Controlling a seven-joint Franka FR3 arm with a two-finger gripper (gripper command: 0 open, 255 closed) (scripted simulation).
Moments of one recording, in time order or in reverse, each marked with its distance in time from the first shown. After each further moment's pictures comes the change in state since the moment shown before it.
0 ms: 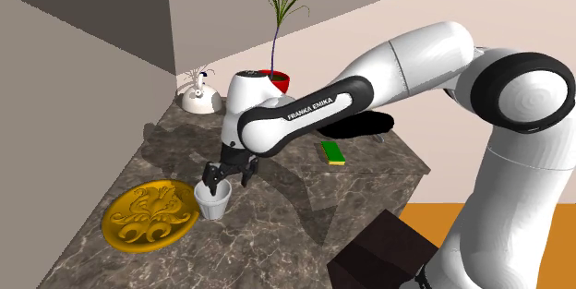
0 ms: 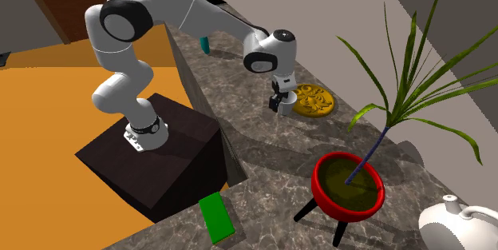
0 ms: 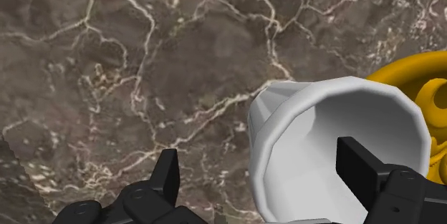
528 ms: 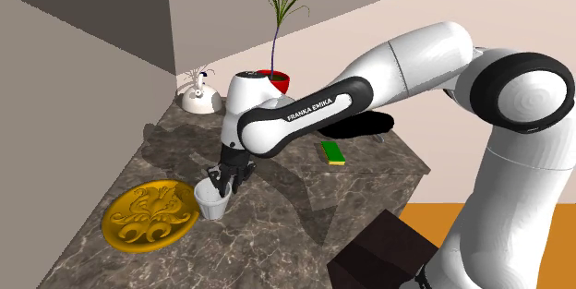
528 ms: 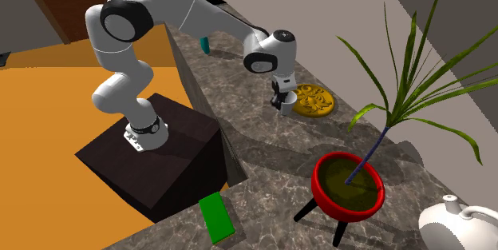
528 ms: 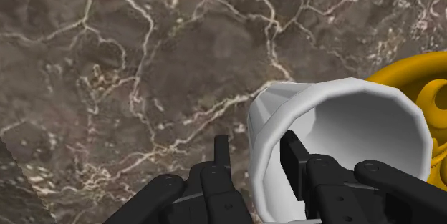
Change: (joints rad) arm 0.001 0.003 0.000 -0.001 -0.001 0.004 0.002
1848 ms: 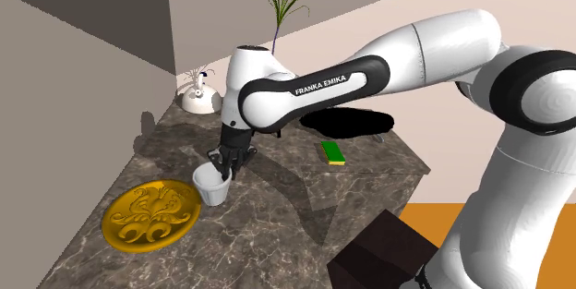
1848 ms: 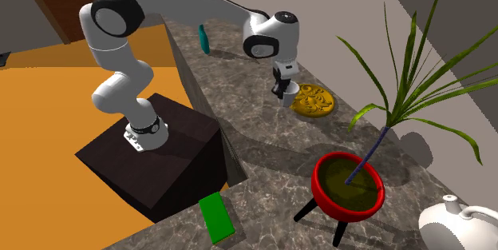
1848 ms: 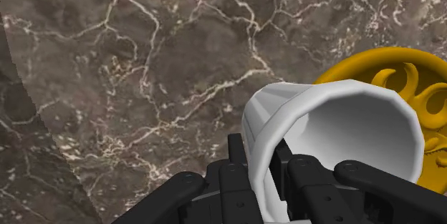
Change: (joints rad) arm -0.008 -0.070 0.007 0.067 0.025 -0.133 -0.006
